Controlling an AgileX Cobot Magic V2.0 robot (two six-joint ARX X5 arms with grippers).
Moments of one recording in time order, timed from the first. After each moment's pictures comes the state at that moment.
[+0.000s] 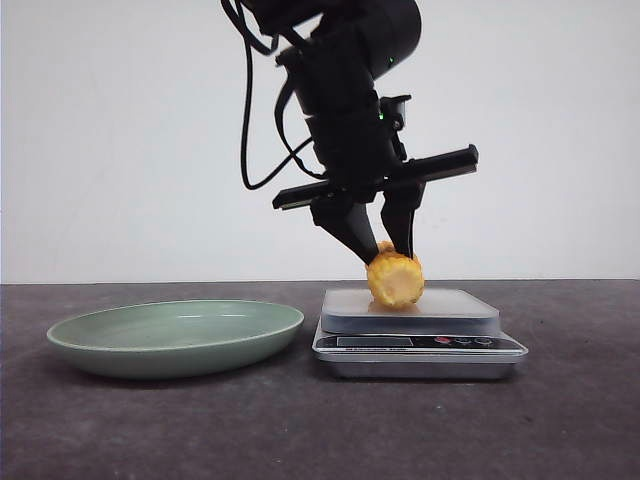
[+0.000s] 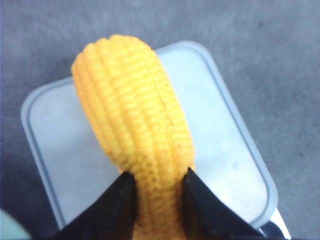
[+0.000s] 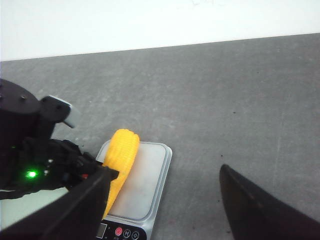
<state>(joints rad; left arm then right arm) -0.82 2.03 1.62 -0.49 -0.11 -0.36 0.13 0.71 0.91 -0.58 -0.21 0.21</state>
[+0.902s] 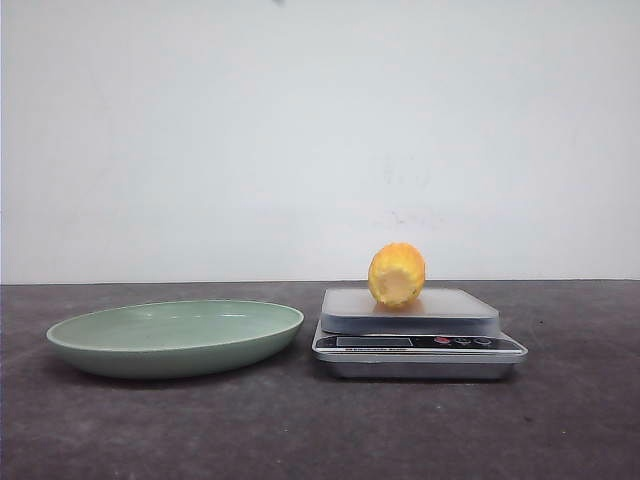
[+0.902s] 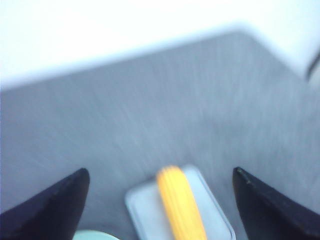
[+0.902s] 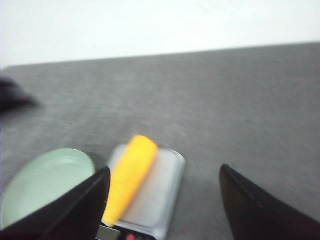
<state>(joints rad) -0.82 1.41 1.65 -0.64 -0.32 -0.20 0.16 0.74 0.91 -0.49 -0.29 0.23</state>
